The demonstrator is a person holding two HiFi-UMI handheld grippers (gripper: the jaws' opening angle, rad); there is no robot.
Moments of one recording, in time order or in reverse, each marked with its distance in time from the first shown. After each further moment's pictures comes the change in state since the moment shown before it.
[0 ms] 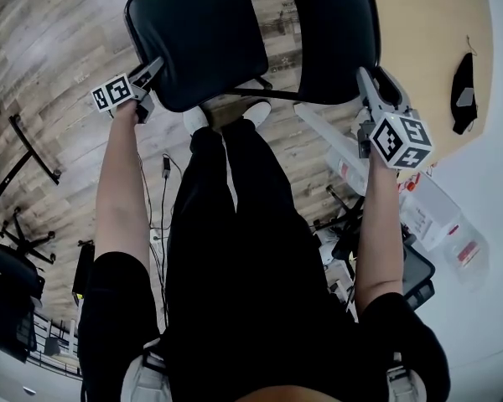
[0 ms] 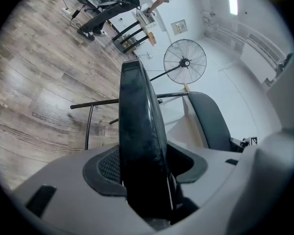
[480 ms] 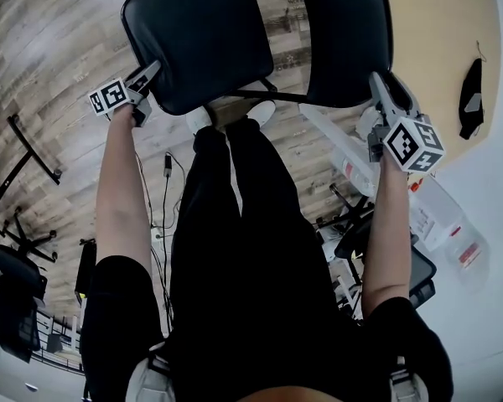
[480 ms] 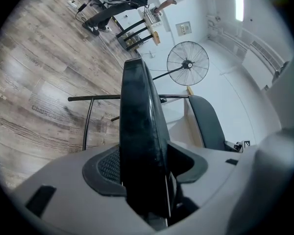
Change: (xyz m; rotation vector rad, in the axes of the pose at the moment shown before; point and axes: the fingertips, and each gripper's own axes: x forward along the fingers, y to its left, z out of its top) left arm 0.000 0.035 -0.004 -0.045 0.019 -0.032; right arm 0.022 -0.017 -0.017 0.062 0.028 0.006
